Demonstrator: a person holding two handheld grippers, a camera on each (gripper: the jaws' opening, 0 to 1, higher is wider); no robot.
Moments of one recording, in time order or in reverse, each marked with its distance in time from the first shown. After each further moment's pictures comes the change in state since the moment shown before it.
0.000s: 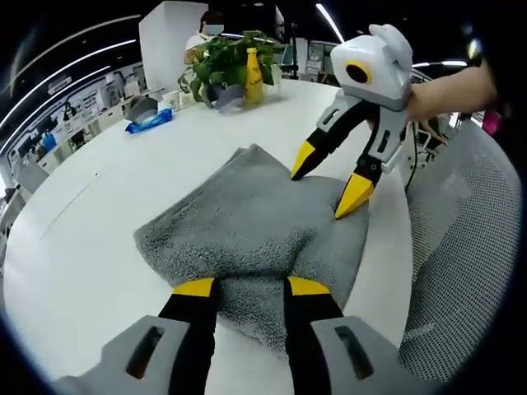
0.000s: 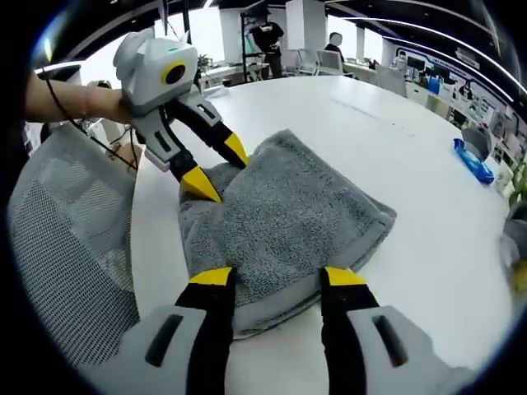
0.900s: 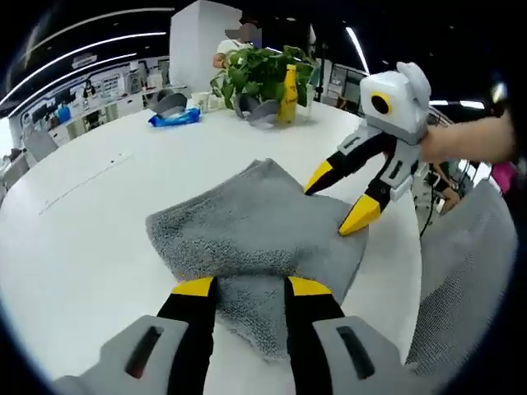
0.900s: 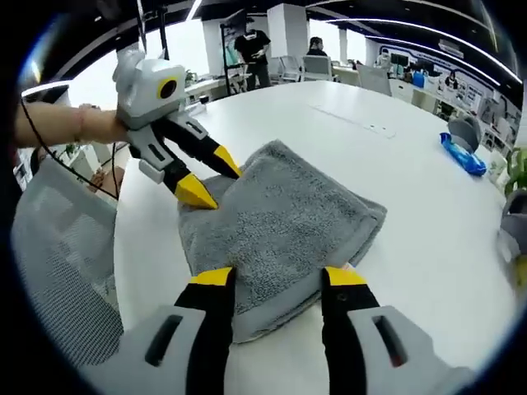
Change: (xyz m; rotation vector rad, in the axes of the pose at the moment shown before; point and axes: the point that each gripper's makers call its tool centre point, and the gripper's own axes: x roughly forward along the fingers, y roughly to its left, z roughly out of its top) left arm -0.007 0.036 0.024 -0.261 -0.121 0.008; right arm -0.015 -0.032 0.031 0.142 -0.127 -0.062
